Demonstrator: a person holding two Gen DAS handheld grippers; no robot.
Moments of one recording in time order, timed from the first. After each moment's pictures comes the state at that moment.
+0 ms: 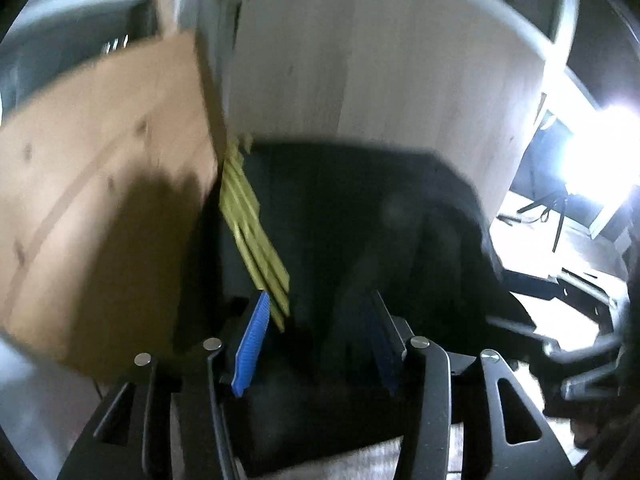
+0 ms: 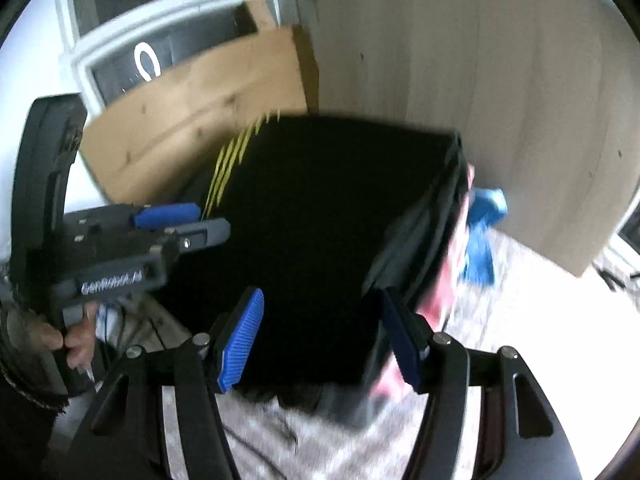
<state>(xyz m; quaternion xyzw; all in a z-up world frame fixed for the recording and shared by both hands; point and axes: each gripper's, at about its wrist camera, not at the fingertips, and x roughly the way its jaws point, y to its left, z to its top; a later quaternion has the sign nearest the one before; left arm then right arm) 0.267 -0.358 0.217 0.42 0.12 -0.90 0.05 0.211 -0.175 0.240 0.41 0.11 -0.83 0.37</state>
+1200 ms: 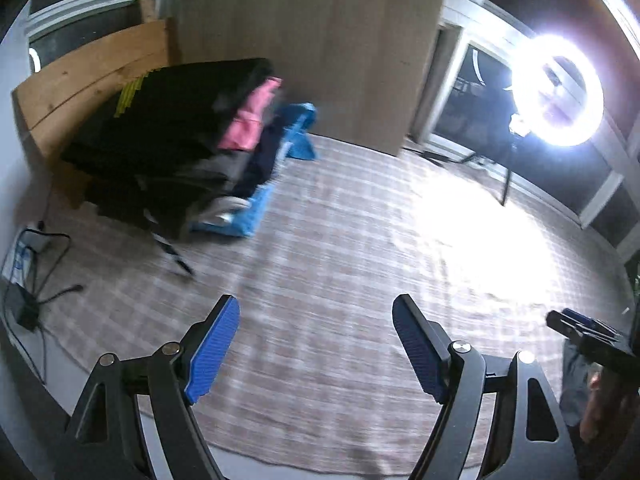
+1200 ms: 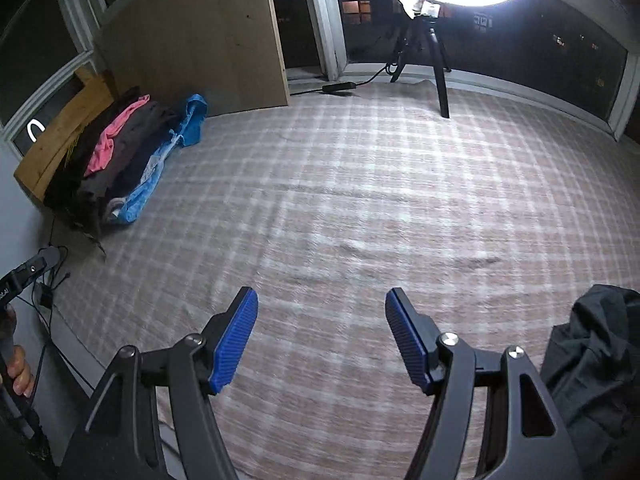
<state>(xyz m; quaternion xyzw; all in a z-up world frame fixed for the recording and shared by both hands) 0.381 -0.054 0.217 0.42 0.14 -0.89 0.10 0.285 0.263 0.198 0.47 0.00 -0.86 0.17</state>
